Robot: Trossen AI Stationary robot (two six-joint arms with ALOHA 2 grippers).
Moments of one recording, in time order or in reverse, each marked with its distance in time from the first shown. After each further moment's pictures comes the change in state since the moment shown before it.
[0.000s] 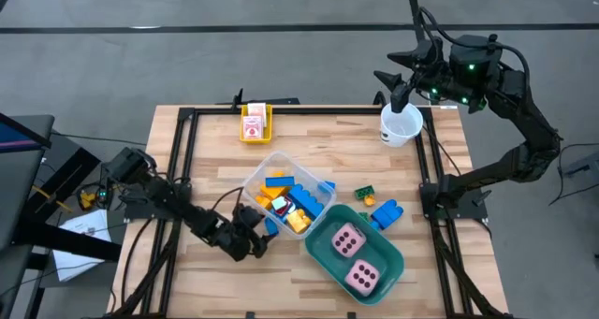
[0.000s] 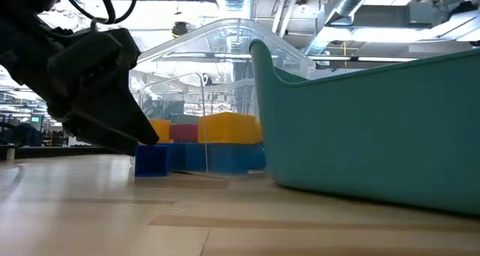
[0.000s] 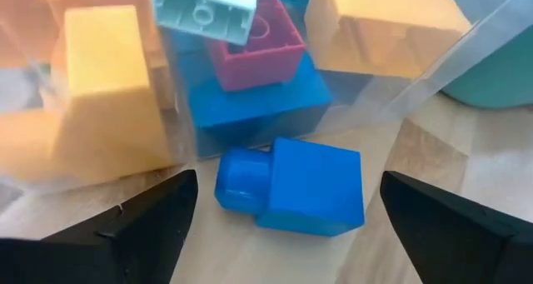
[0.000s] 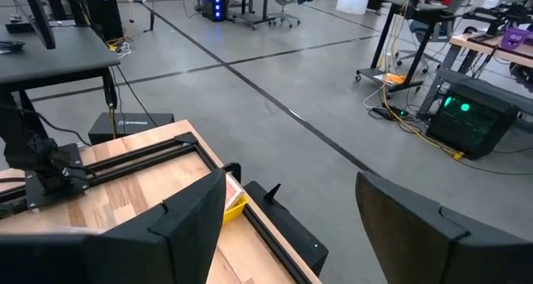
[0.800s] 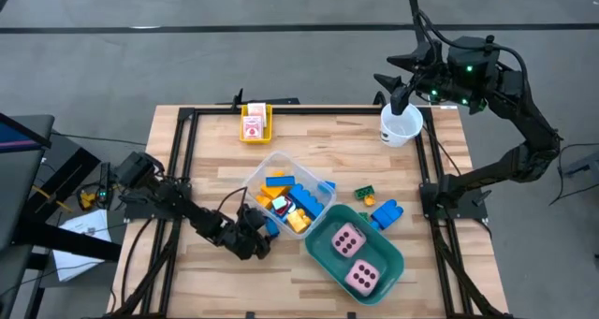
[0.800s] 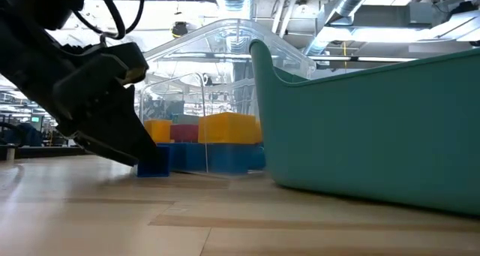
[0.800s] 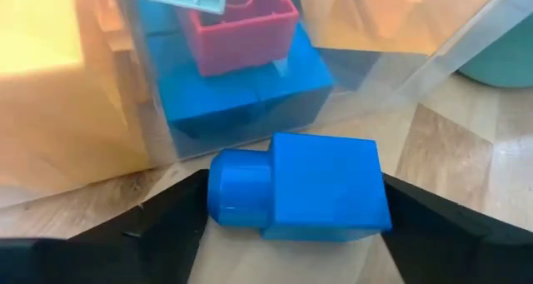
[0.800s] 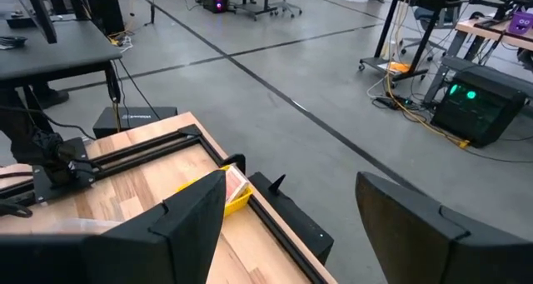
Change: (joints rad) left arm 0.030 0.087 0.001 0.103 0.052 0.076; right arm 0.002 0.000 0.000 -0.032 -0.001 0.035
